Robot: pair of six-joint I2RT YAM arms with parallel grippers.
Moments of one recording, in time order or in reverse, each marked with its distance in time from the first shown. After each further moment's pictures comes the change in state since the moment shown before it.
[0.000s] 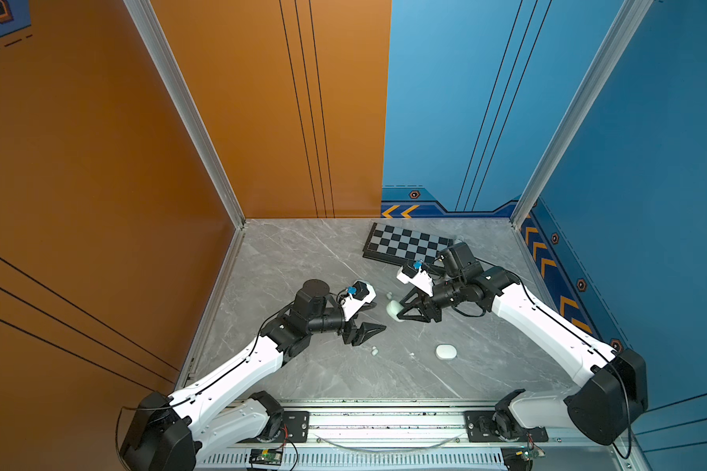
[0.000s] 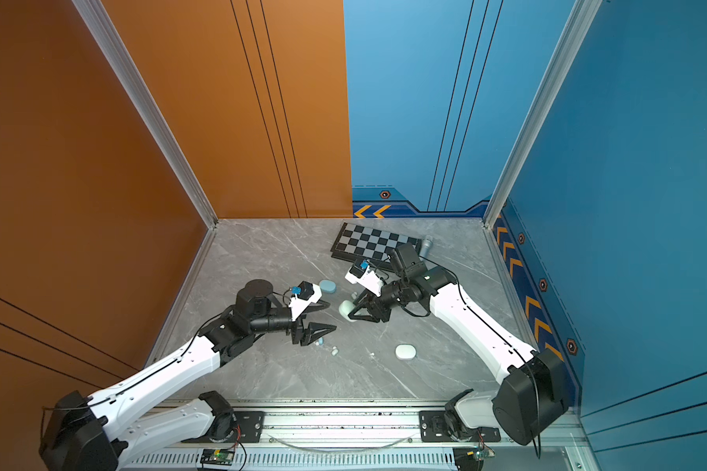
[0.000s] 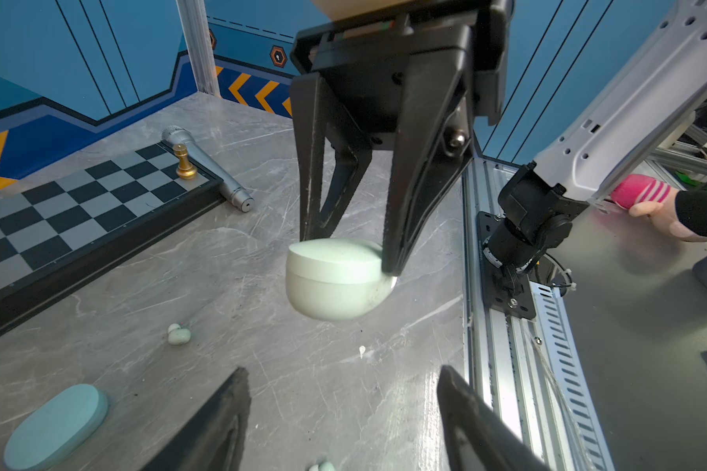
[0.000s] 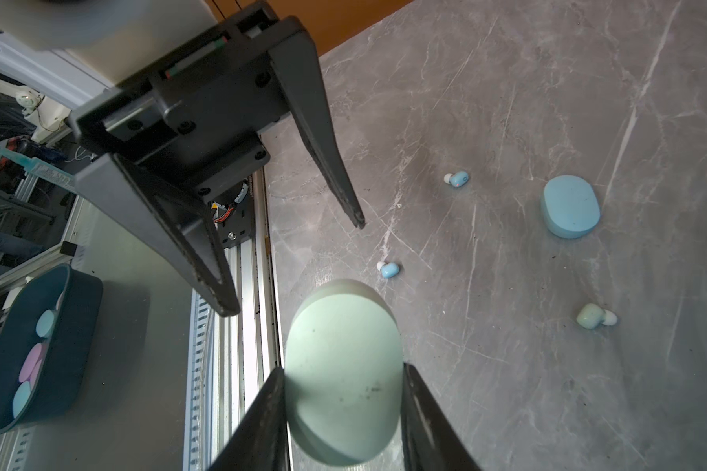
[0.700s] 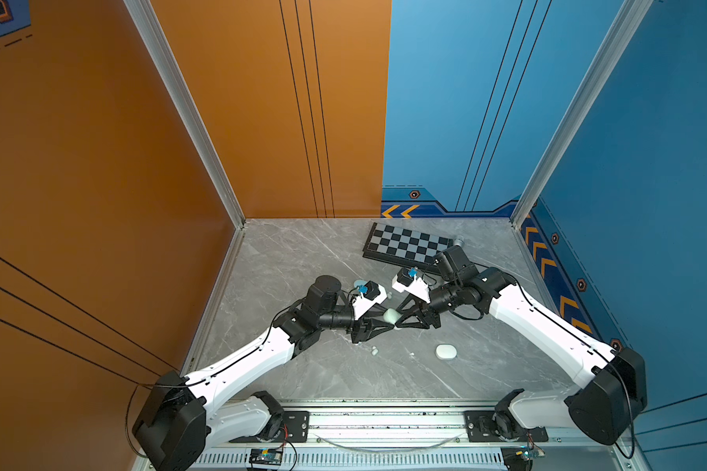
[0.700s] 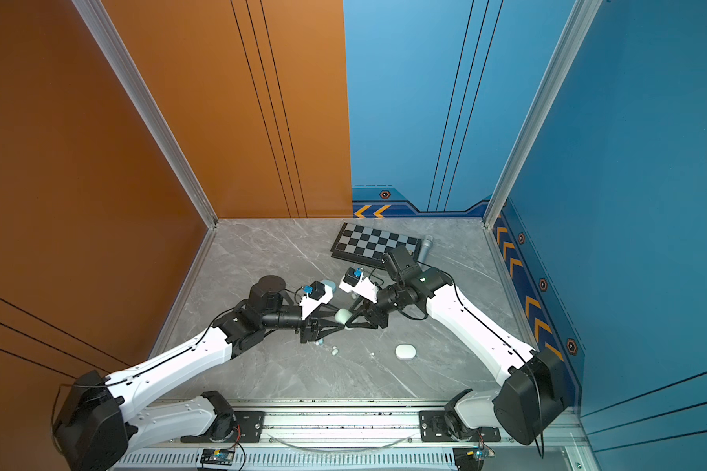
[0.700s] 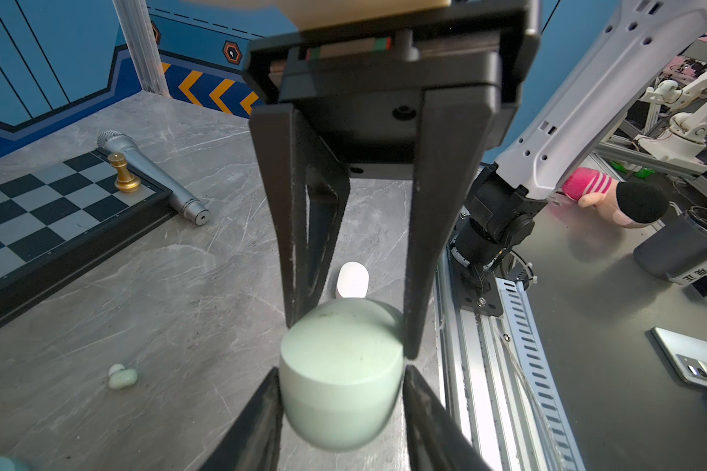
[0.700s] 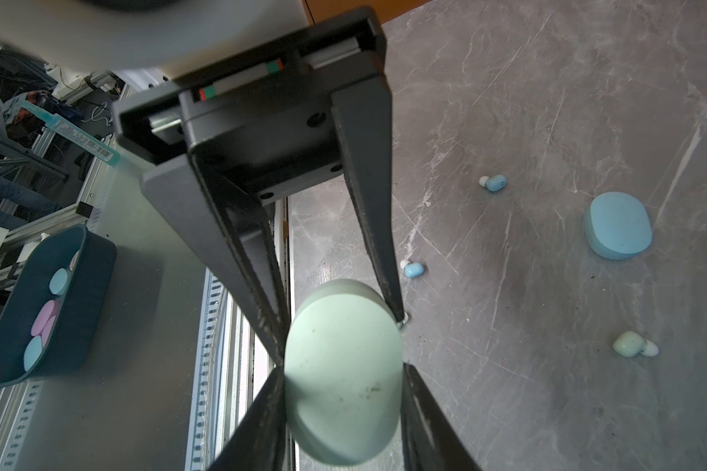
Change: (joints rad) left arm -0.043 0.096 0.052 0.042 0.063 -0.013; right arm 0.047 0.000 0.013 -0.046 -0.008 -0.078
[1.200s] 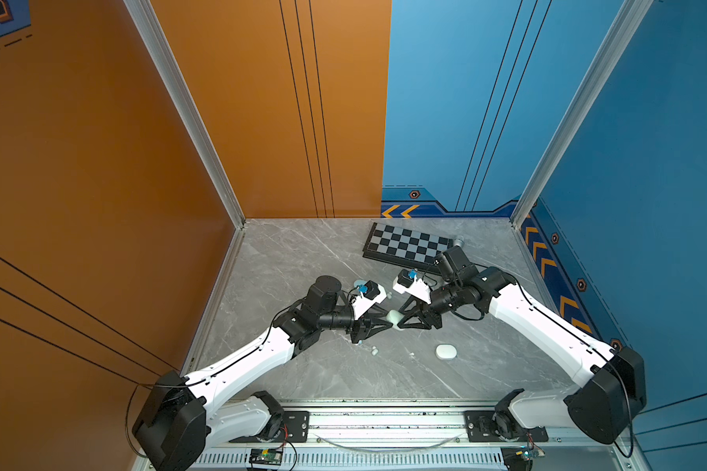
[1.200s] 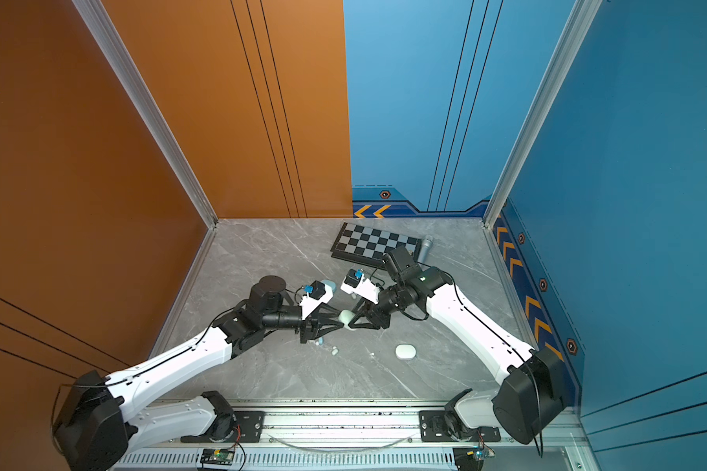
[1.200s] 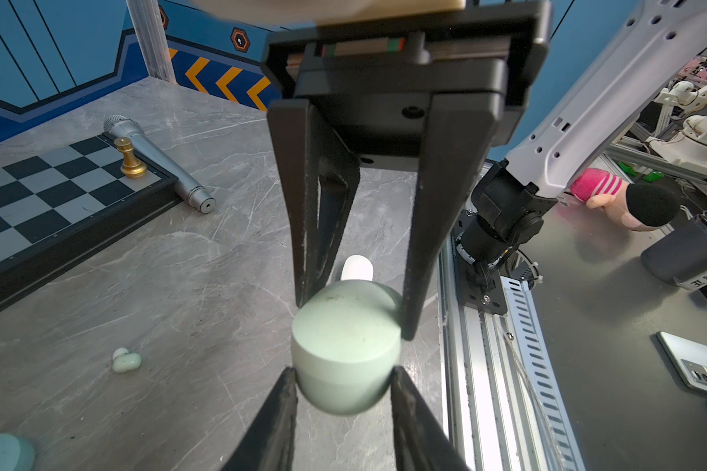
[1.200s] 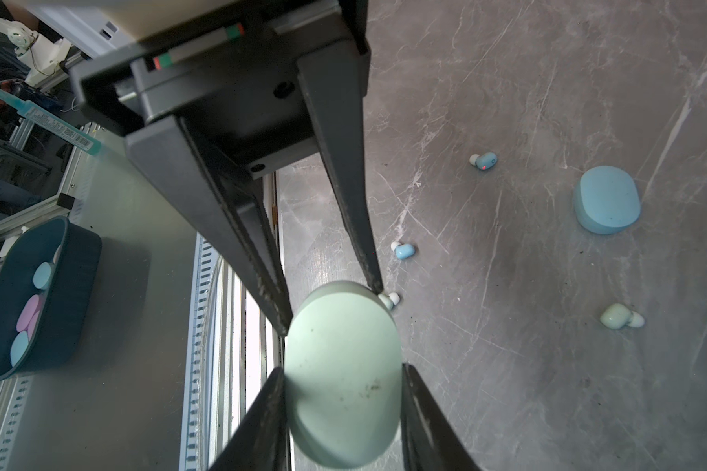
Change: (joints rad) left arm 0.000 0.001 0.000 -0.010 -0.034 -0.003; right arm 0.000 0.007 0.000 -0.029 0.056 -0.013
